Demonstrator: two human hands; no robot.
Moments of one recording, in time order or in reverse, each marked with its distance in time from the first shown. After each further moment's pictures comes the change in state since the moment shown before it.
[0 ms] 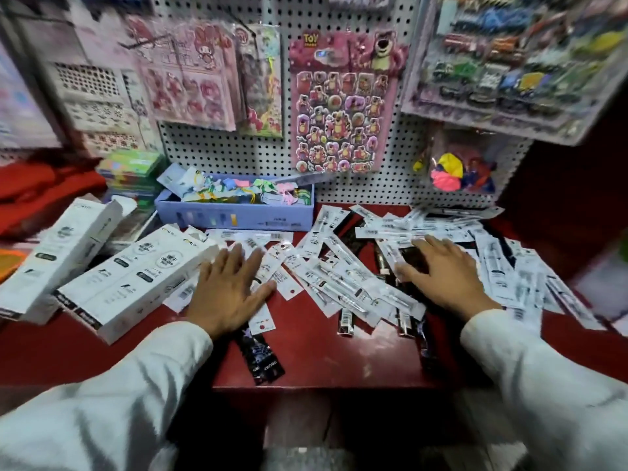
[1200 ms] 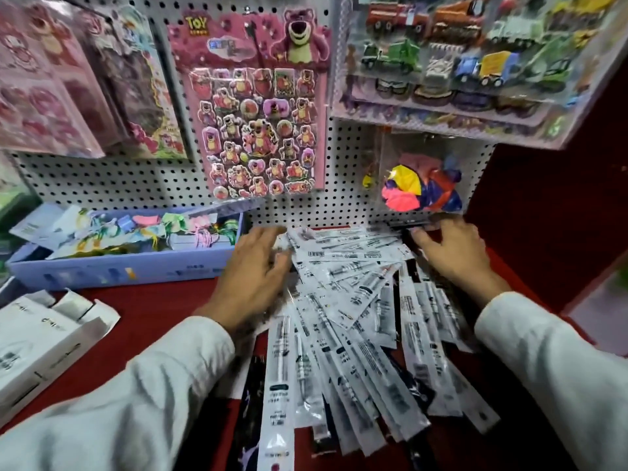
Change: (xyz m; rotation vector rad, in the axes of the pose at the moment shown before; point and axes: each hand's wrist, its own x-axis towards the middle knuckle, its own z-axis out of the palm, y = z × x) left_hand 0.146 0.144 0.000 -0.451 0.226 0.259; right_hand 0.124 0.108 -0.010 0.165 0.248 0.230
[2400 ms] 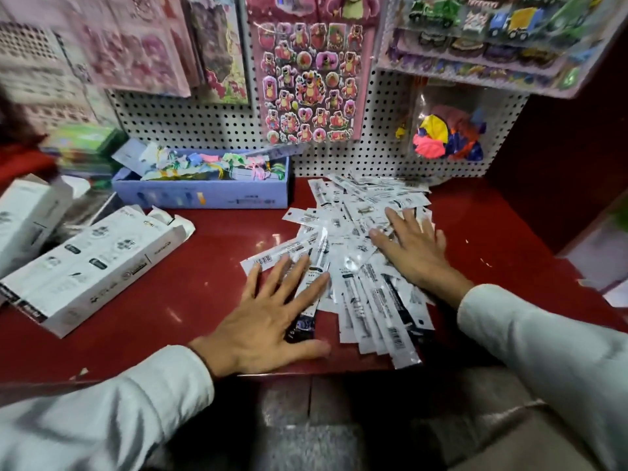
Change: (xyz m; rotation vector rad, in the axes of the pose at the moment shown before) left_hand -0.190 0.008 -0.040 0.321 -0.445 0.205; right_hand -0.134 -0.061 0.026 0.058 -0.403 -0.153
